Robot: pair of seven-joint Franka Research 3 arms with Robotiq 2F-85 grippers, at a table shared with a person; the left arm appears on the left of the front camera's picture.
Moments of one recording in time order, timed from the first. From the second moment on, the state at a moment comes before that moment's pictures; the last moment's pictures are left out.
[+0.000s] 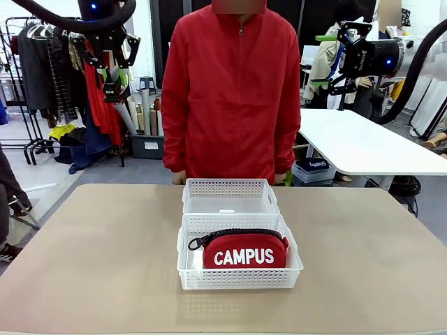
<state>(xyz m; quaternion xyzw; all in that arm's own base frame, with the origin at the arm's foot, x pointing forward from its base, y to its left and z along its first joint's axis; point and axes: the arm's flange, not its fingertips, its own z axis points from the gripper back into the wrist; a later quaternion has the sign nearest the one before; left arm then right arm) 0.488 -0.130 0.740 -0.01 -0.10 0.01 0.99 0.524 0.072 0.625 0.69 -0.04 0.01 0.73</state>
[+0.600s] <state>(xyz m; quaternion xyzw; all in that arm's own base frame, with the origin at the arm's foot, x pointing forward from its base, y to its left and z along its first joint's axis) 0.490 -0.130 0.738 -0.01 -0.10 0.00 0.99 0.524 0.072 0.625 0.69 -0.04 0.01 0.73</state>
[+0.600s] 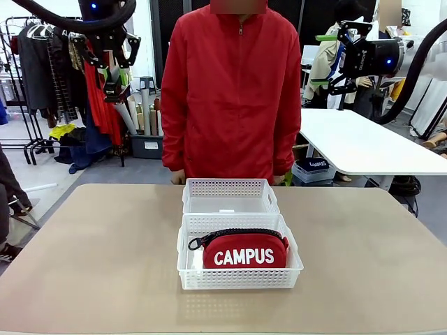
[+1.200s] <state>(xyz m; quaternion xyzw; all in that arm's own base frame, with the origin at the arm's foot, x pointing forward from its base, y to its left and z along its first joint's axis) 0.490 -0.130 0.738 -0.01 -0.10 0.00 0.99 0.524 0.072 0.625 0.69 -0.04 0.01 0.73</state>
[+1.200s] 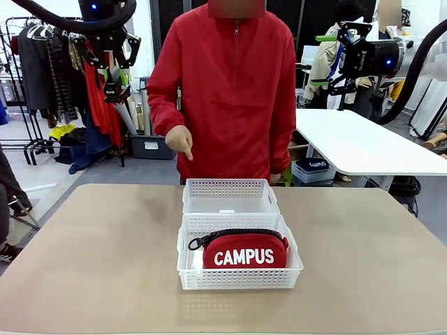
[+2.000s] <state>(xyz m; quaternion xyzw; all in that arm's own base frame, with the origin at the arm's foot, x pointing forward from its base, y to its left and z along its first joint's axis) 0.490 -0.130 0.738 -0.01 -0.10 0.00 0.99 0.524 0.072 0.625 0.69 -0.04 0.01 0.73</state>
